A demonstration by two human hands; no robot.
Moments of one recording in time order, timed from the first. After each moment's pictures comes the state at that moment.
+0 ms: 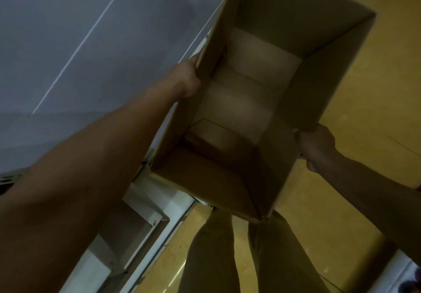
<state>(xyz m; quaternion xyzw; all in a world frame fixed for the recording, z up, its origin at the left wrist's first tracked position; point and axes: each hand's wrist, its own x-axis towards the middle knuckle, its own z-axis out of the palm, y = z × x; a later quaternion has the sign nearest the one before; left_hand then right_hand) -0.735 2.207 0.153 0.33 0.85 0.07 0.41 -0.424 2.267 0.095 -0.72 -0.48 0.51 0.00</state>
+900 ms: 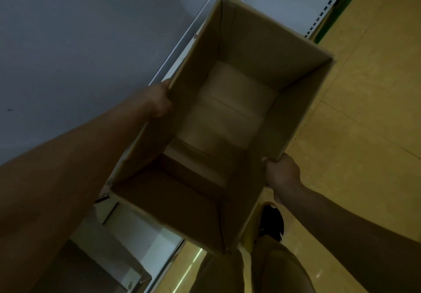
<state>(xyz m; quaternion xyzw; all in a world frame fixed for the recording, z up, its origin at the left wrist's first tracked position) -0.807 2.213 0.016 0.32 0.86 -0.01 0.39 -0.490 2.237 -0.037 -0.72 -0.45 0.52 -0.01</state>
